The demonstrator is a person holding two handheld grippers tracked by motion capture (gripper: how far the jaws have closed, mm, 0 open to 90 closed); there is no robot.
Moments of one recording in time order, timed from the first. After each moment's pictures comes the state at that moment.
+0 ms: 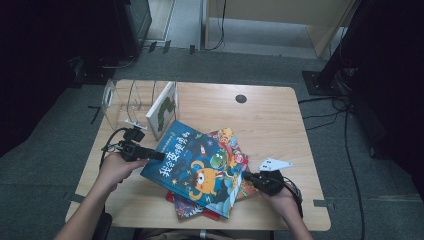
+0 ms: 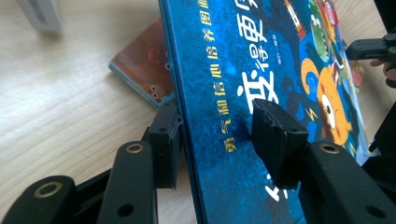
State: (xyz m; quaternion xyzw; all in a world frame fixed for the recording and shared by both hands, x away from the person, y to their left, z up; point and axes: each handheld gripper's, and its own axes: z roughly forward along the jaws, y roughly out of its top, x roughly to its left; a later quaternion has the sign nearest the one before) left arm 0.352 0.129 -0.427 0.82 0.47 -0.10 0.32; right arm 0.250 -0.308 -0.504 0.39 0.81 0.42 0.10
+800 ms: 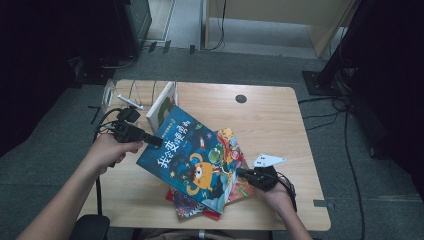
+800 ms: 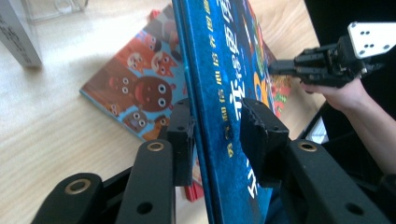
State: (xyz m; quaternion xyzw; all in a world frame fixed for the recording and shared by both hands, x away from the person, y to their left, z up) left arm 0.367 0.126 -0.357 0.81 0.47 -0.17 0.30; right arm 0.265 -0.295 -0.506 0.37 0.82 0.43 0.09
